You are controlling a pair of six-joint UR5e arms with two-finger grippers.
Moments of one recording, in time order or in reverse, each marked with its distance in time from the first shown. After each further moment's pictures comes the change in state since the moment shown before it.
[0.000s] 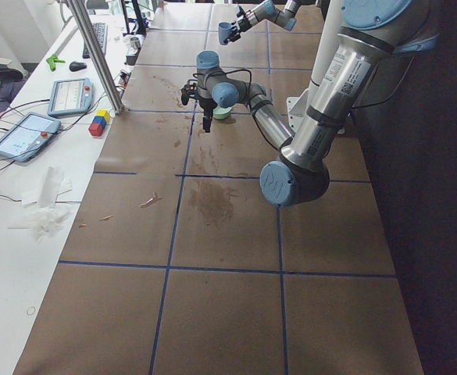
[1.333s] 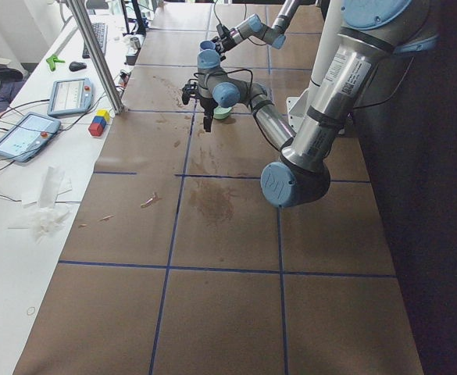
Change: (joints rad) left arm 0.000 0.009 -0.013 0.000 -0.002 0.001; right arm 0.001 0.533 0.049 -0.675 0.036 -0.151
